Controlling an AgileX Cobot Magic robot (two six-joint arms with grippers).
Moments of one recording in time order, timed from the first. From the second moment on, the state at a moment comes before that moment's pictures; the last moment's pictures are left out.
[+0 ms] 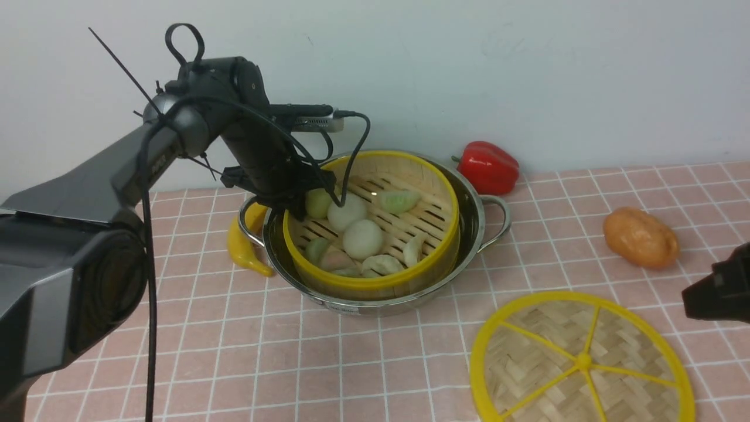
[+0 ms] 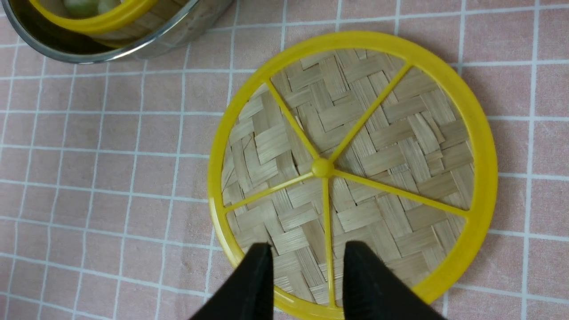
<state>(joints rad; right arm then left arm) 0.06 1.09 -0.88 0.45 1.07 -0.09 -0.18 2.42 -2.17 -0.11 1.15 0.04</state>
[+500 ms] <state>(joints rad) 0.06 1.09 -0.88 0.47 1.10 -0.09 -0.18 2.42 -2.23 -0.14 1.20 0.04</state>
